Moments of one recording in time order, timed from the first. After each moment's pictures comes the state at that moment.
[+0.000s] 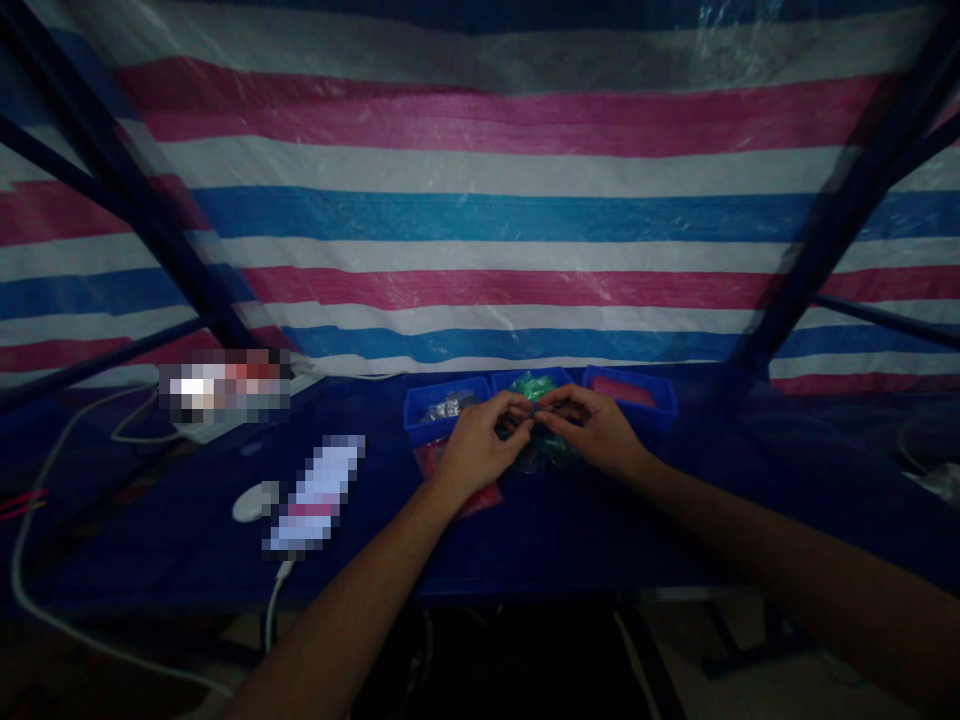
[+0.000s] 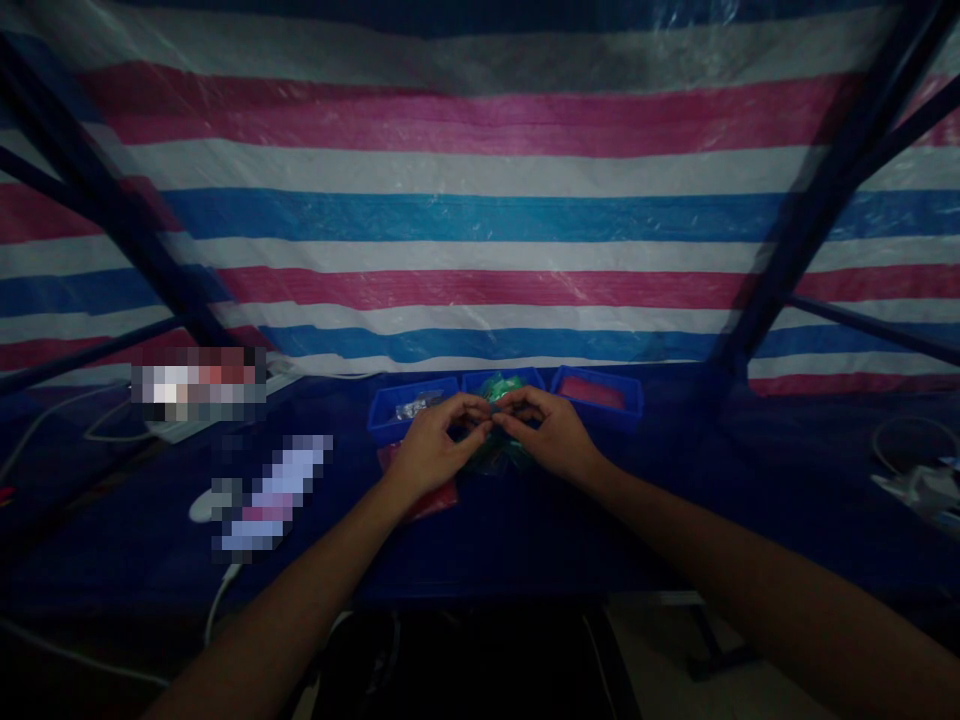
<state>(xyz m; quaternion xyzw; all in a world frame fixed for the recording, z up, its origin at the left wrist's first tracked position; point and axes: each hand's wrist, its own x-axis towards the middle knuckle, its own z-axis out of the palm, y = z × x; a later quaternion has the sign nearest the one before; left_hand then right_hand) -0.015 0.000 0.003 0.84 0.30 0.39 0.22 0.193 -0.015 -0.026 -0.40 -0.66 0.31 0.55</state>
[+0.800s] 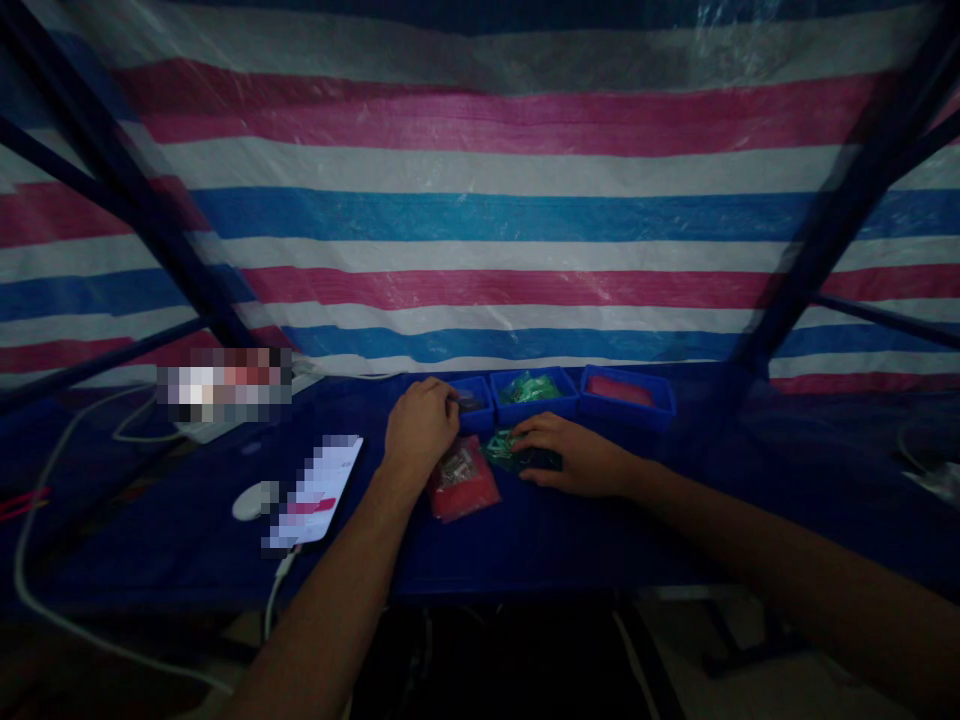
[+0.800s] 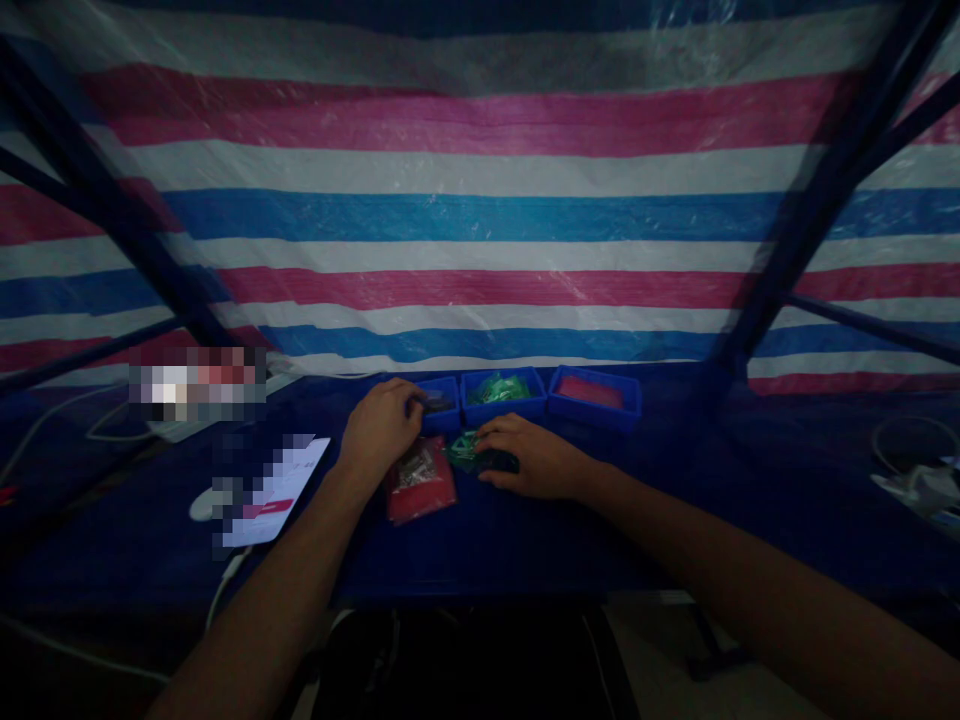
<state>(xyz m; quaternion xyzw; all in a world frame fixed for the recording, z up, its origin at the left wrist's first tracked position) -0.078 0.044 0.003 0.80 0.50 0.30 -0.12 0.193 -0.026 -0.022 -0.32 -0.89 0.13 0.29</state>
